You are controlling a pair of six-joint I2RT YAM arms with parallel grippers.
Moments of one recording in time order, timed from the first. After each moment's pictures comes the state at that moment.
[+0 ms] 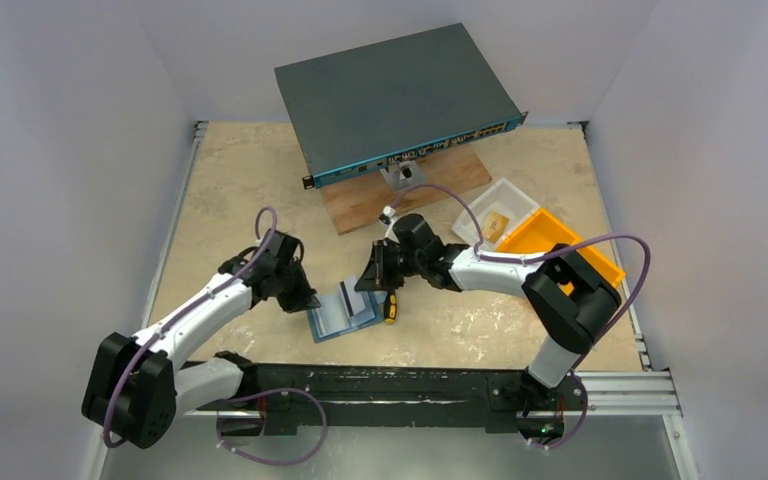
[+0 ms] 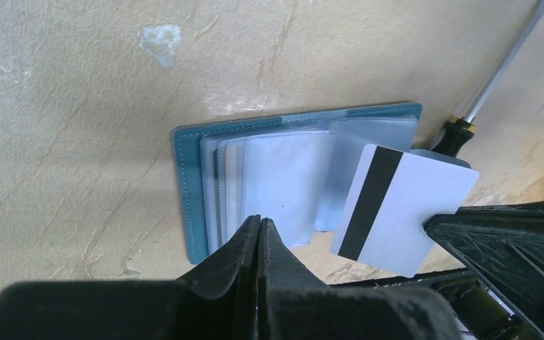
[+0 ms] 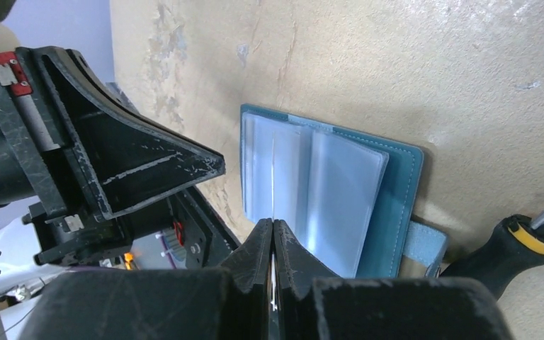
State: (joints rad) left arm -0.42 1.14 0.61 -0.61 0.13 -0.90; right arm 0.81 1.70 0.89 0.13 -0.40 0.87
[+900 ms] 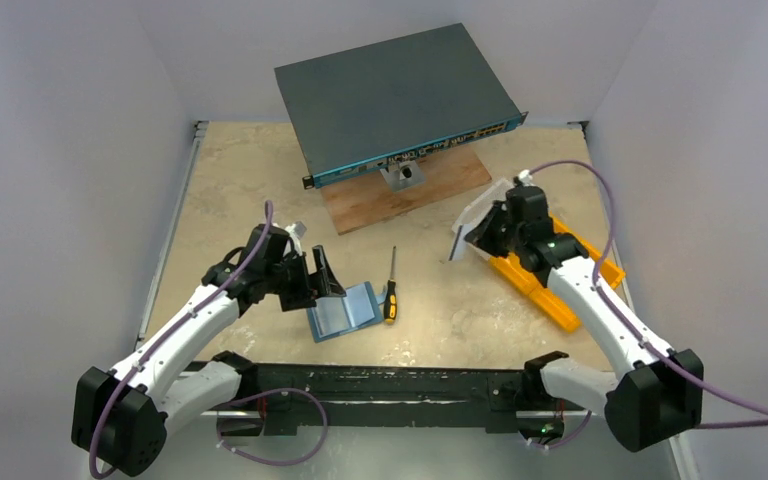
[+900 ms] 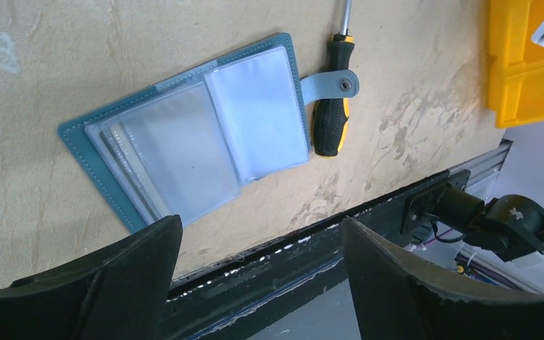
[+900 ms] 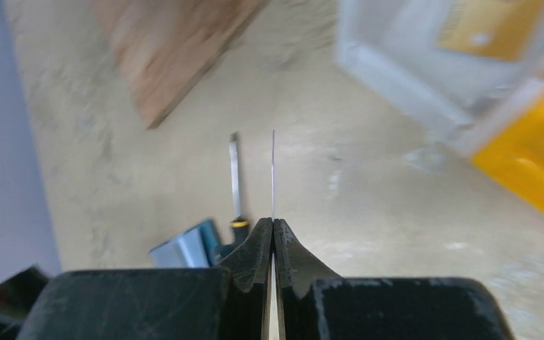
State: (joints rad) left arm -0.42 0.98 0.65 -0.61 0.33 -0.72; right arm 0.39 1.13 0.86 -0.41 -0.08 0.78
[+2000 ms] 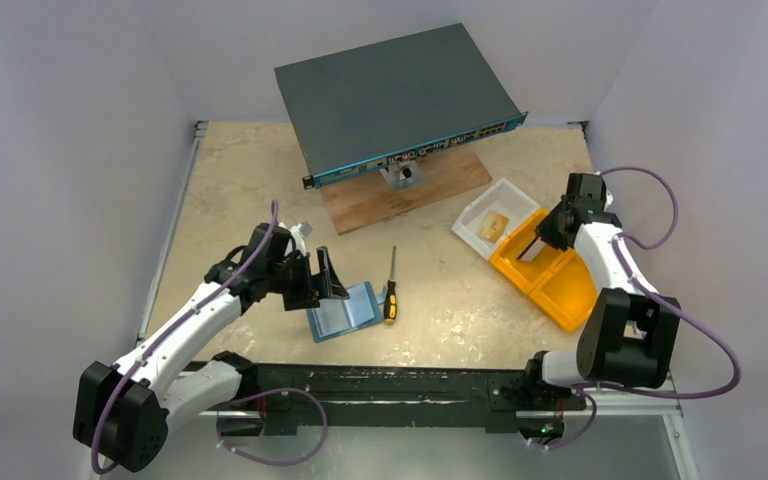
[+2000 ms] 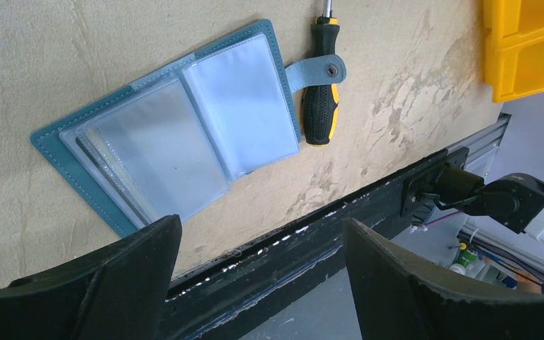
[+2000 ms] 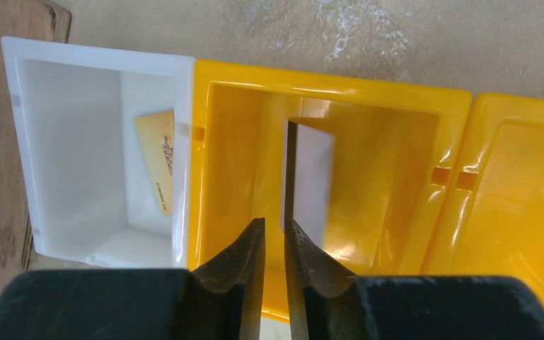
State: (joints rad) left arm -0.42 1.01 0.65 -0.59 0.41 -0.67; right arm -0.17 1.39 0.95 -0.50 0.07 0.61
